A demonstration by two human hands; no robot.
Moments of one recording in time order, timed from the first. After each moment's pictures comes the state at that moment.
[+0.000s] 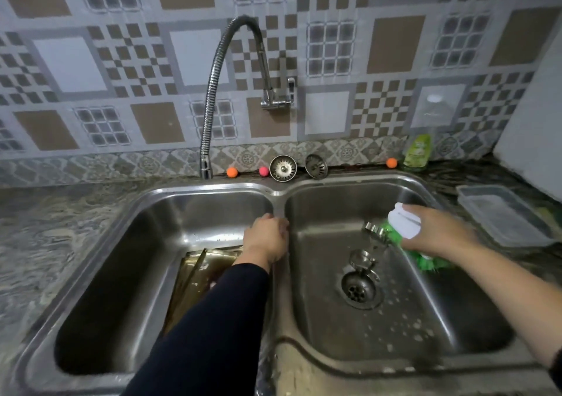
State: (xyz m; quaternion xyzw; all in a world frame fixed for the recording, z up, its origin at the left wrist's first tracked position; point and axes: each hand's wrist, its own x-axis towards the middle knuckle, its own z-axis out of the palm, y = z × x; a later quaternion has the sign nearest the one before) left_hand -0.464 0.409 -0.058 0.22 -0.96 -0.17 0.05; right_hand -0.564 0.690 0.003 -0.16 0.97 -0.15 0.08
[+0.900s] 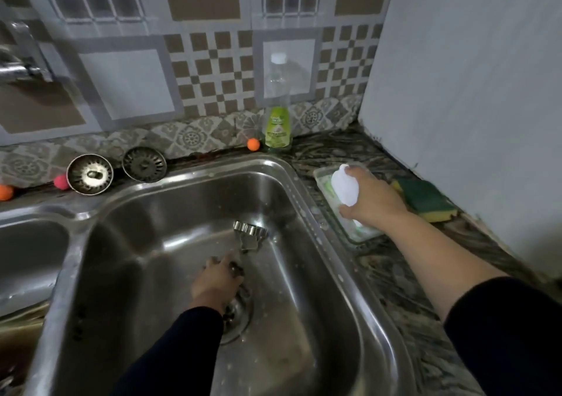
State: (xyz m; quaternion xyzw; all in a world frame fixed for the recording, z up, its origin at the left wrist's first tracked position) left_hand -0.633 0.559 -0.214 0.19 -0.95 -0.18 -0.15; right_hand -0.733 0.837 -0.042 -0.08 0.98 -0.18 0.06
